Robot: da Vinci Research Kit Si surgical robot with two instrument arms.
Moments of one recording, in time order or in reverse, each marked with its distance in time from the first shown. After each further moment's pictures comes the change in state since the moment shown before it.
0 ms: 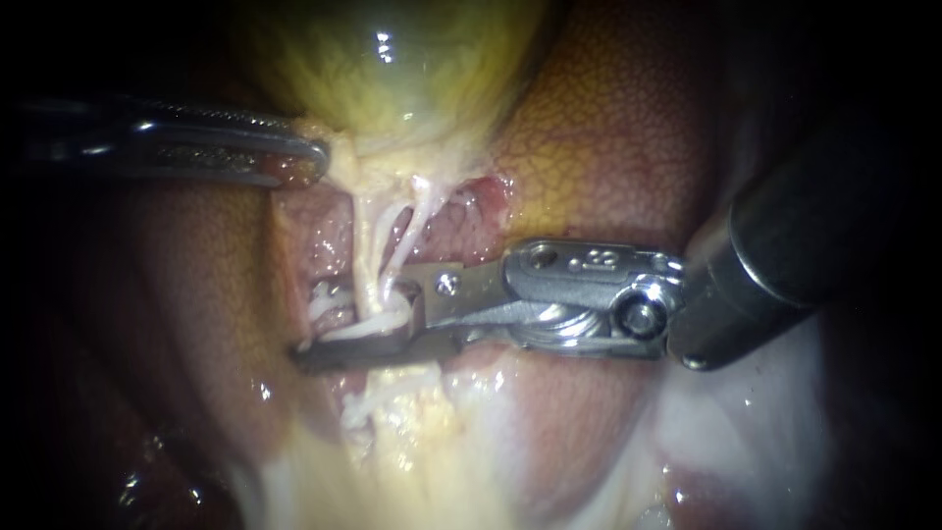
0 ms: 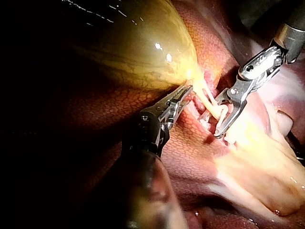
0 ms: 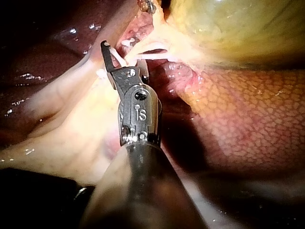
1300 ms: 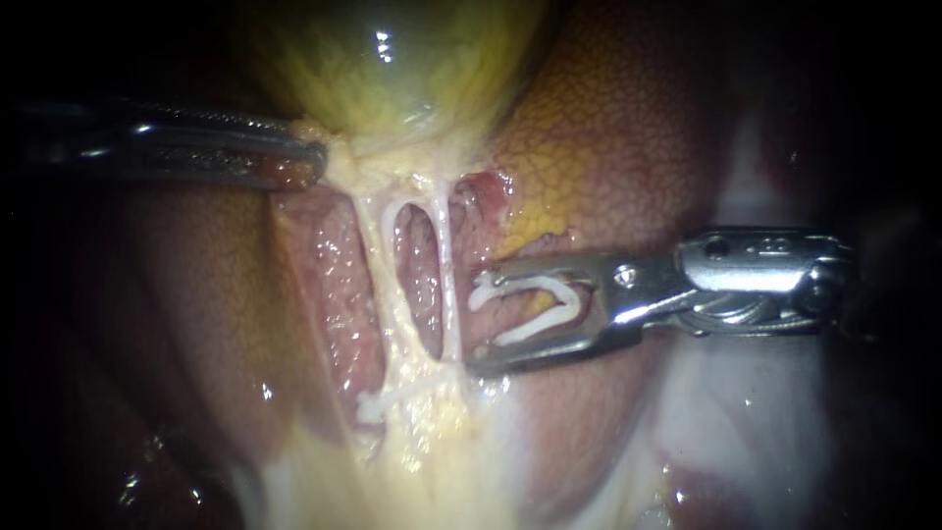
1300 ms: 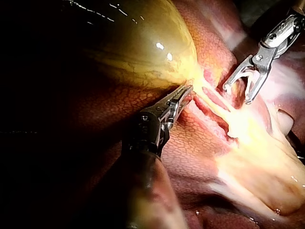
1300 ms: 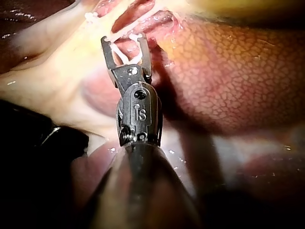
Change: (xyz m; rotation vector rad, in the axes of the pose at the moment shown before) right arm -0.001 0.003 -0.012 0.050 -0.017 -0.149; left arm 0.000 0.000 0.000 0.001 0.000 0.001
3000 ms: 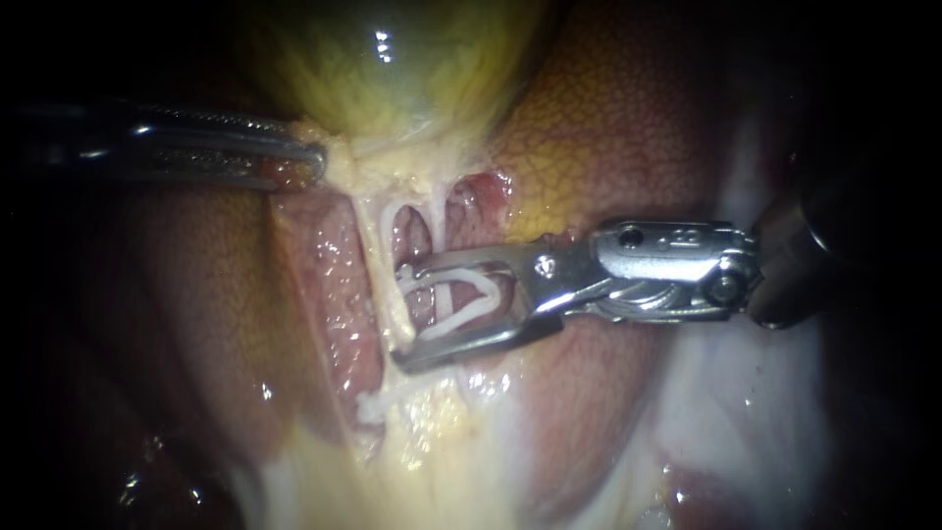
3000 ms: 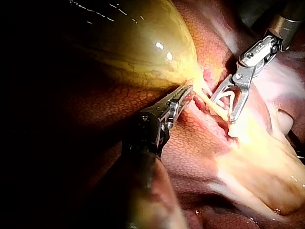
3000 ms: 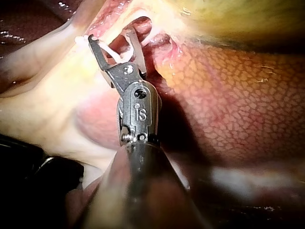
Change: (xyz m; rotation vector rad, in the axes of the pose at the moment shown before) right arm -0.002 0.002 0.009 0.203 0.075 0.018; left arm 0.000 0.000 0.000 -0.001 0.000 0.000
